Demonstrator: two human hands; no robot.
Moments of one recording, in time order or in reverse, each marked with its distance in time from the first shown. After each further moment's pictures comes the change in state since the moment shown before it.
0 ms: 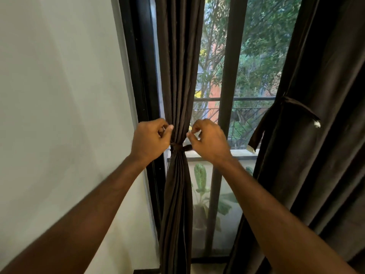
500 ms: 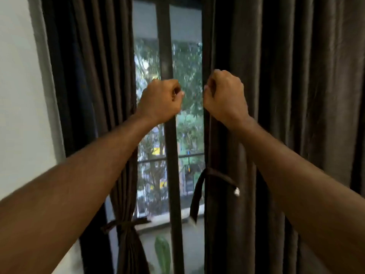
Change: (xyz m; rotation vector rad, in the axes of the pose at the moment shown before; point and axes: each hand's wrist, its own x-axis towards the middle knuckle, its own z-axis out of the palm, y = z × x) left_hand 0.275 0.190 0.033 -0.020 0.115 0.411; right_hand 0.144 0.021 -0.291 -0.358 0.641 -0.138
